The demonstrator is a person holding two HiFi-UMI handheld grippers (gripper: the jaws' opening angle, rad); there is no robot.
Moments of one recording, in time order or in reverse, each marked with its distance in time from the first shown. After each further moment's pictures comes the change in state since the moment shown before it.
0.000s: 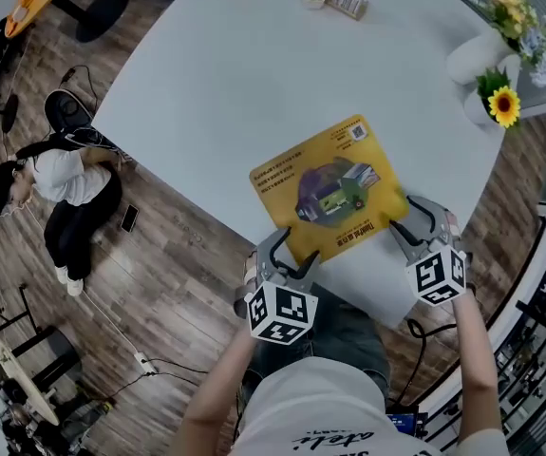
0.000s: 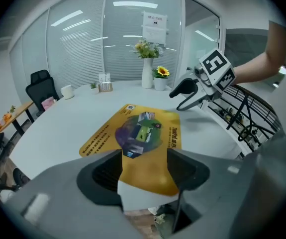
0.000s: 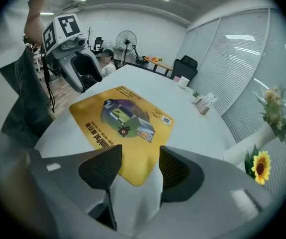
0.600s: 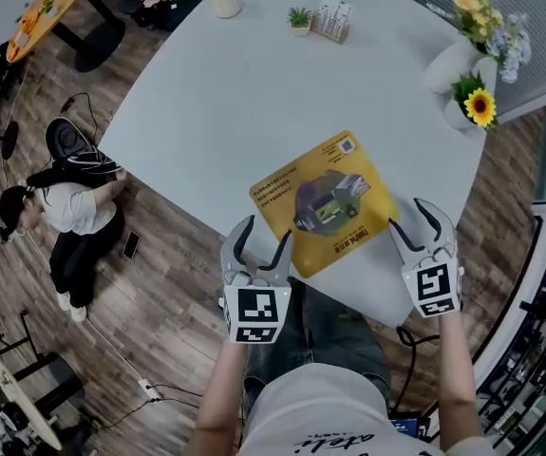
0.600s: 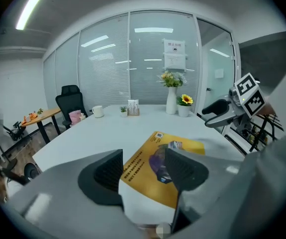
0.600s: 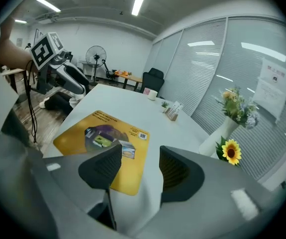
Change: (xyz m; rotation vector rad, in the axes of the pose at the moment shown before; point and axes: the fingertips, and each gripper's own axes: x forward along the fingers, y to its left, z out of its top) left arm -0.062 0.078 0.049 -0.125 -0.256 0.229; right arm -0.054 -0.027 0.038 0.256 -0.139 -0.257
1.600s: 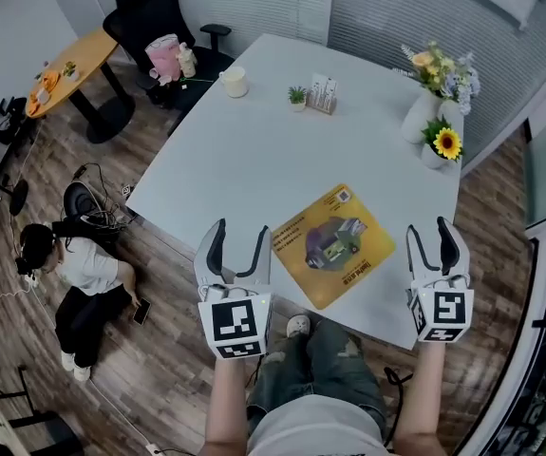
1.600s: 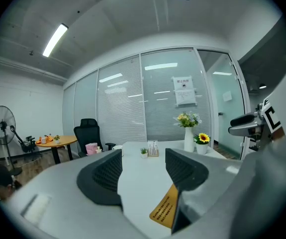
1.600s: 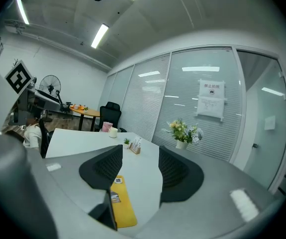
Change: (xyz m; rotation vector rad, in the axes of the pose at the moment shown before) left arm -0.094 0.083 0.119 -0.014 -0.401 0.169; right arm -0.111 -0.040 0.093 0.342 -0.337 -0.467
